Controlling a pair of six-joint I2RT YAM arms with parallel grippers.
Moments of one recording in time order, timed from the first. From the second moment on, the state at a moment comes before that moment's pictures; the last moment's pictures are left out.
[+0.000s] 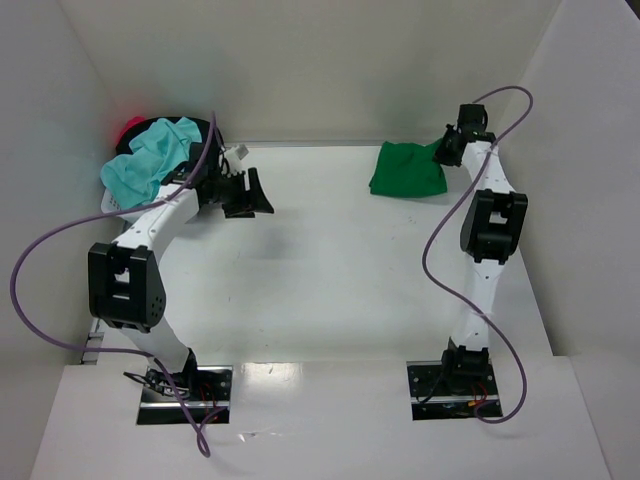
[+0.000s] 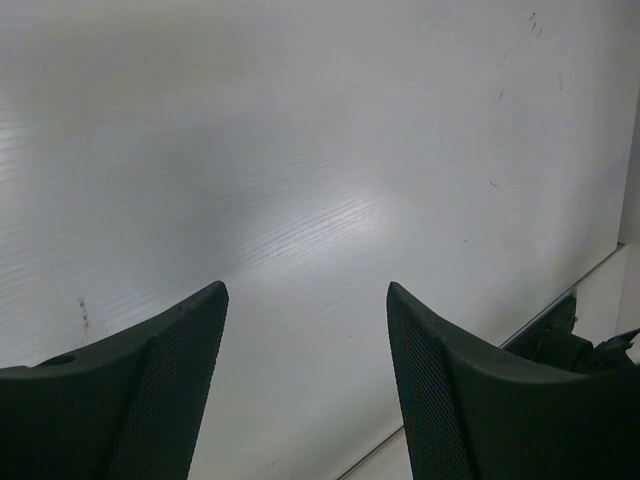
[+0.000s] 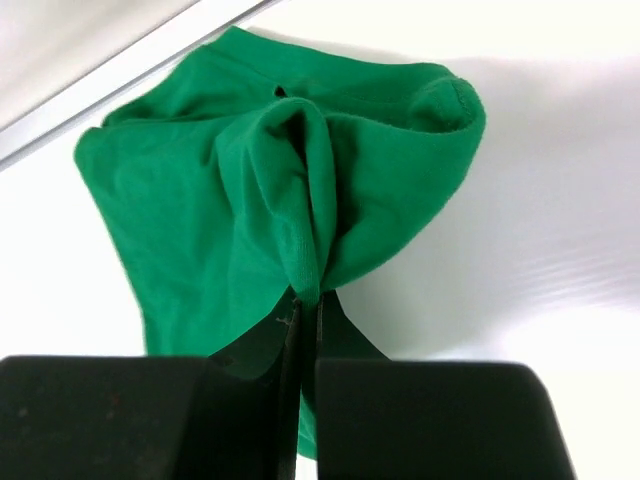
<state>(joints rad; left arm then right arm) -0.12 1.68 1.37 -0.58 0.53 -0.31 -0.12 2.32 2.07 -0.53 -0.11 0.40</state>
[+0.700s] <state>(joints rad) -0.11 1.77 1.43 -0.69 0.53 -0.26 -0.33 2.54 2.49 -0.87 0.15 0.18</state>
